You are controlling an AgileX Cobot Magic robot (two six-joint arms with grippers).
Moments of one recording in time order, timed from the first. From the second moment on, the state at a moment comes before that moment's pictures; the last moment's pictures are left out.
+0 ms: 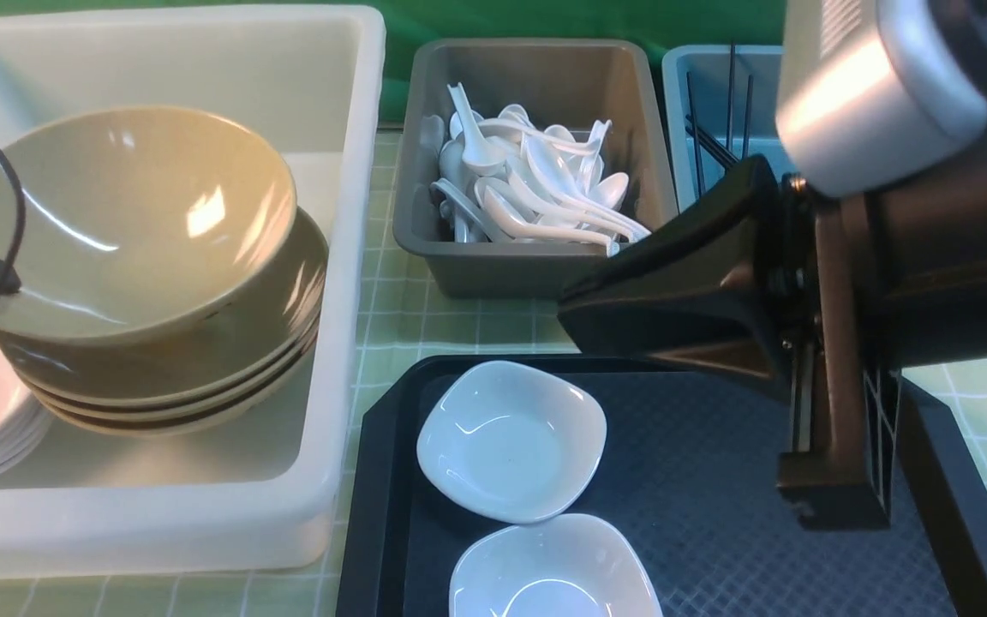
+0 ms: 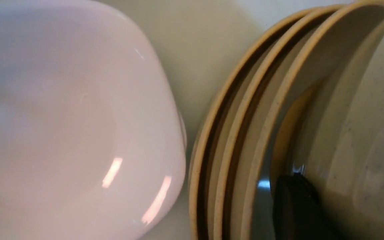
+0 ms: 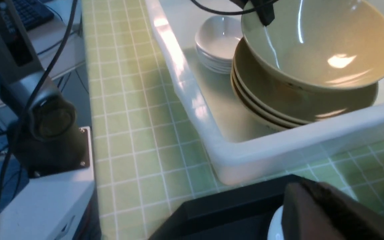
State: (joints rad) right arm 0.73 1.14 -1.20 0.57 0.64 -0.69; left arm 0.52 1.63 -1.22 -0.66 1.07 0.25
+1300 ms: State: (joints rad) right arm 0.73 1.14 -1.20 0.56 0.68 -0.66; left arm 0.40 1.47 -1.34 -0.28 1.17 -0.03
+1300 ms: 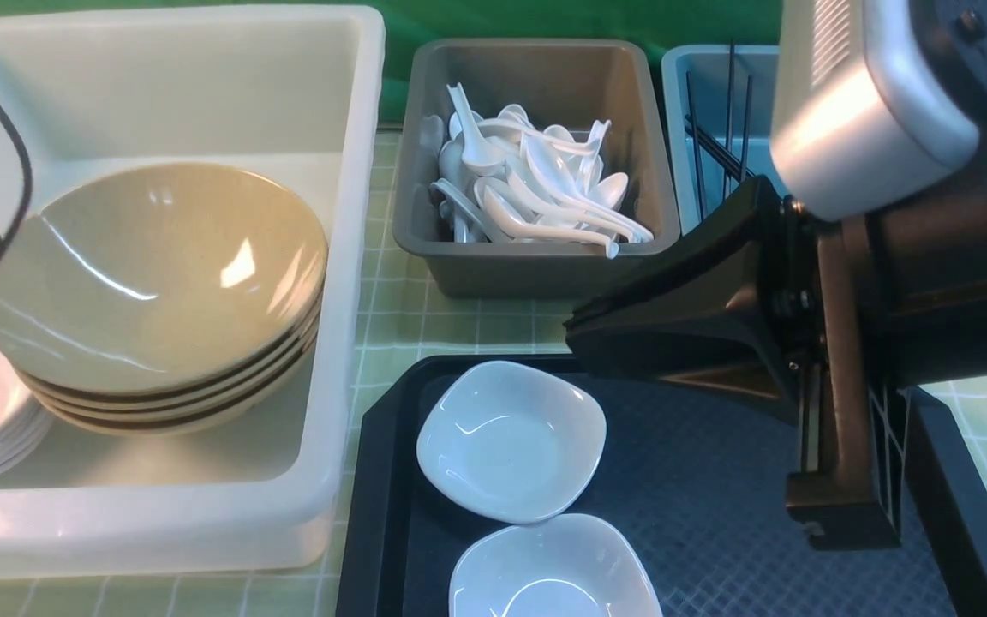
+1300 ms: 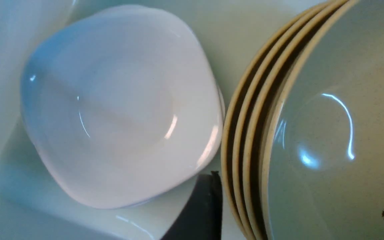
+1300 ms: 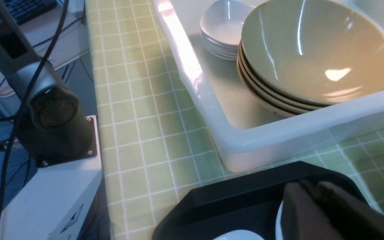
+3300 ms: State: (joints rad) right arm 0.73 0.88 -1.20 0.55 0.97 -0.63; left arm -0.55 2.14 -1.64 -0.11 1.21 0.13
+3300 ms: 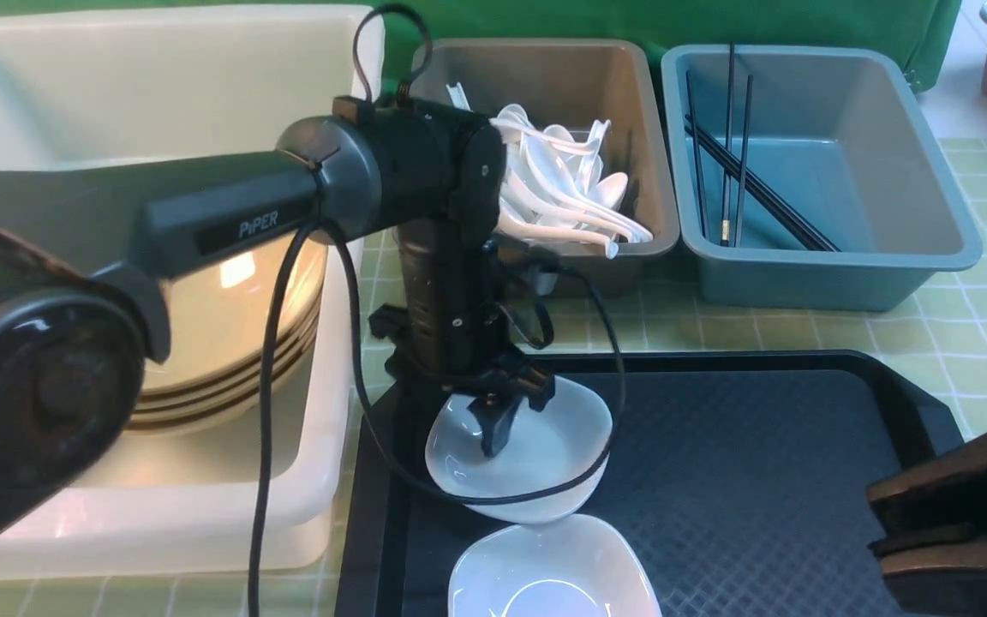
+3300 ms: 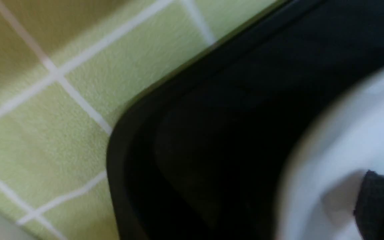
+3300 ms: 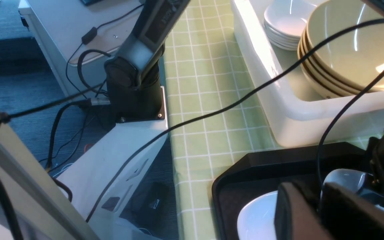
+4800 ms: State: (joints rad) right arm 0.73 0.97 -1.20 0.55 0.75 -0.56; left arm -0.20 1.66 -1.74 -0.44 1.24 0.28
